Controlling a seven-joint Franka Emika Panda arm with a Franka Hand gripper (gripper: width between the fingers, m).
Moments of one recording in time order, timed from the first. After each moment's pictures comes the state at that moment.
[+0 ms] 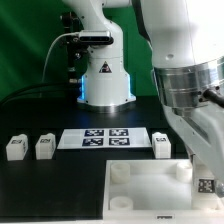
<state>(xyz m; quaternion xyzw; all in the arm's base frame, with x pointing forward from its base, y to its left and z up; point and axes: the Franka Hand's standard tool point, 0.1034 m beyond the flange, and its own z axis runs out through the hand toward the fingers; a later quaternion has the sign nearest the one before) 0.617 0.115 0.061 -0.82 0.56 0.07 0.07</state>
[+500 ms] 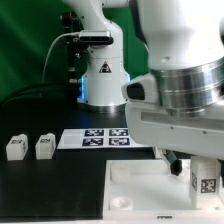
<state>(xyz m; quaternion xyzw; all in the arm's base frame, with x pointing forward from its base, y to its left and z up) 0.614 0.115 0.063 -0.95 0.31 0.03 0.06</state>
